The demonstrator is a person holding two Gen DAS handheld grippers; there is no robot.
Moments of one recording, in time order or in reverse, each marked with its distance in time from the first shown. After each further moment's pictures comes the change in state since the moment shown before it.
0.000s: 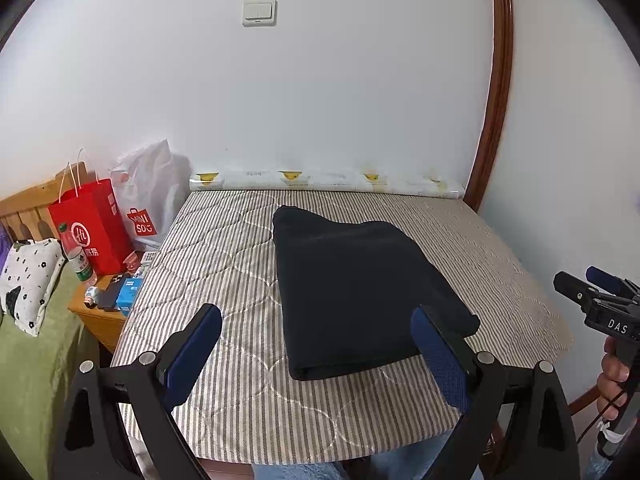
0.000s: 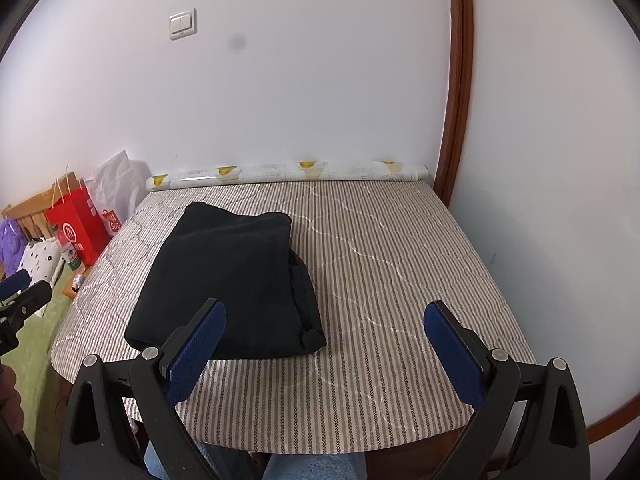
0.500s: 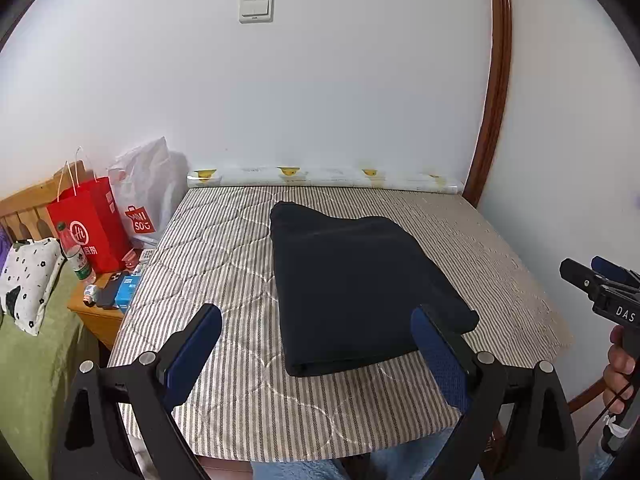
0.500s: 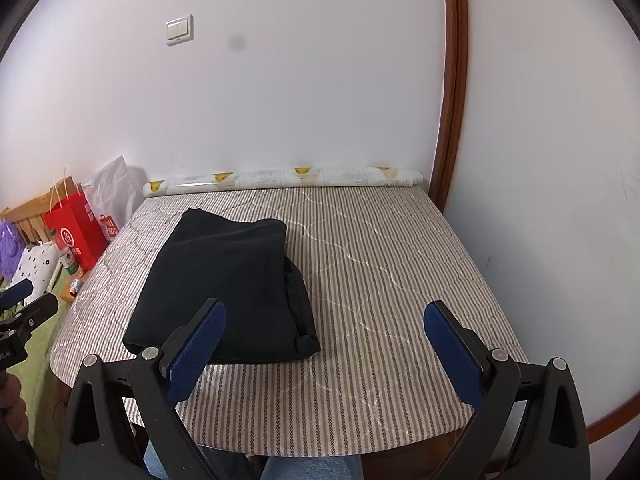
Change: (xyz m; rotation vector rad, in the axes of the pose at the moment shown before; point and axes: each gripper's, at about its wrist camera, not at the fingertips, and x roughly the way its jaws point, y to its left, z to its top) left arm 0.002 -0.002 -0.002 0.003 0.013 -0.001; right arm -0.006 -0.005 0.003 0.004 -0.015 -0.012
